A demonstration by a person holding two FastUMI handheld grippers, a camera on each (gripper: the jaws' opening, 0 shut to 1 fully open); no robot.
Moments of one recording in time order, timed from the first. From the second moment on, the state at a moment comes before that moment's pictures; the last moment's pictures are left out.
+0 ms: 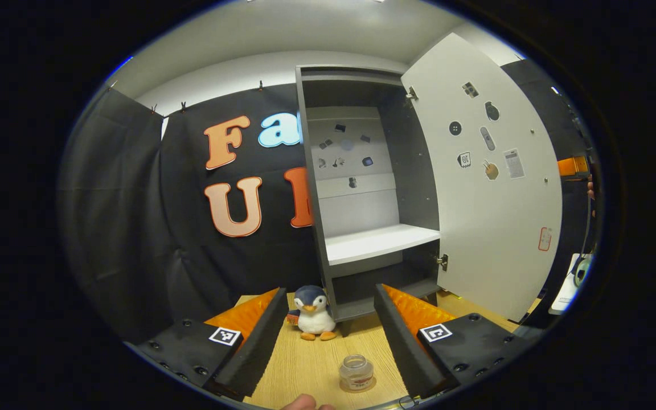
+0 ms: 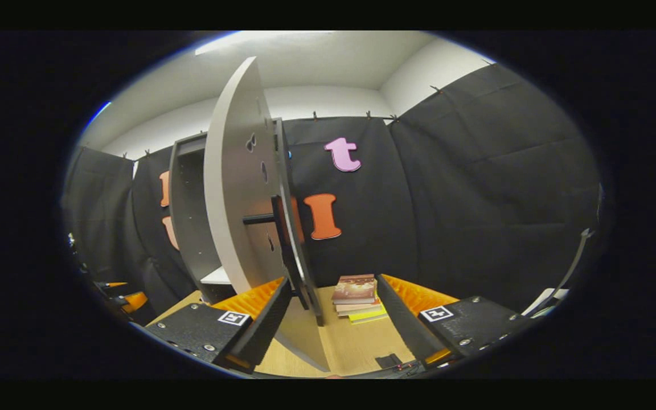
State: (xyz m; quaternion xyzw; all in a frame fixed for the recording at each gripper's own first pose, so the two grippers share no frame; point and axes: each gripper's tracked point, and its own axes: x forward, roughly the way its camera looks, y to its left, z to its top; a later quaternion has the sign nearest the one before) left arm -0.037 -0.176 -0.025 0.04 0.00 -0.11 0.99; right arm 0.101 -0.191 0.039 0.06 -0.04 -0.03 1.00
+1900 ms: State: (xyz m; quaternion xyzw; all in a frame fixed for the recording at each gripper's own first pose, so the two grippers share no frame) left arm 0.061 -0.009 -0.057 0.02 0.03 0.00 1.00; right arm 0.293 0.167 0.043 0.02 -0.05 0.16 0.99
